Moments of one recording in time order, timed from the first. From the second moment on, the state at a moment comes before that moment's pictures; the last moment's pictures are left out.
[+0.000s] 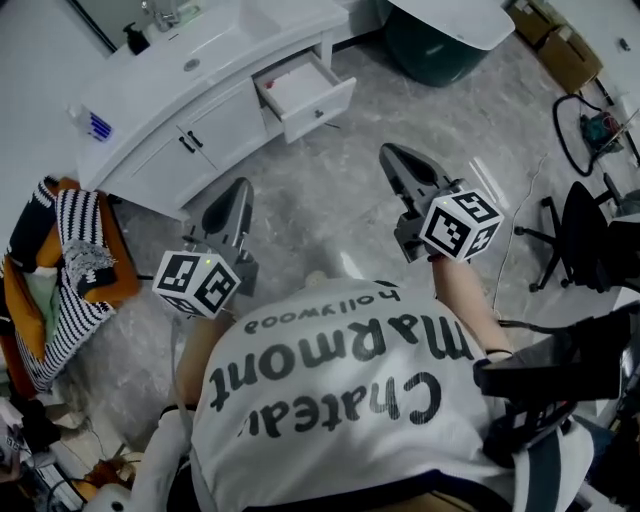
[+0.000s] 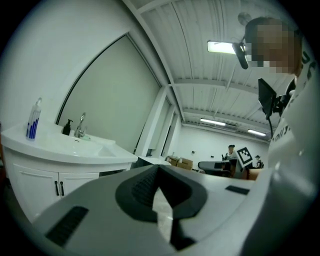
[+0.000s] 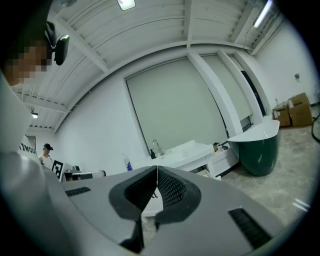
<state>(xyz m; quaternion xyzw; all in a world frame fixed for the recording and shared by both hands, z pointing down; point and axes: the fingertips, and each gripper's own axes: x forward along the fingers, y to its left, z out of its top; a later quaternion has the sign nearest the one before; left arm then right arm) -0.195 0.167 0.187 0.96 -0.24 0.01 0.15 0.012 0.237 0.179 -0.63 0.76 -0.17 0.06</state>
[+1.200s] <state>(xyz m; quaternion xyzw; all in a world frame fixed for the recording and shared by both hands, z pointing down) -0.179 0.116 0.236 0.95 -0.25 0.04 0.18 0.014 0.147 0.238 -0.60 0.76 -0.25 0.06</state>
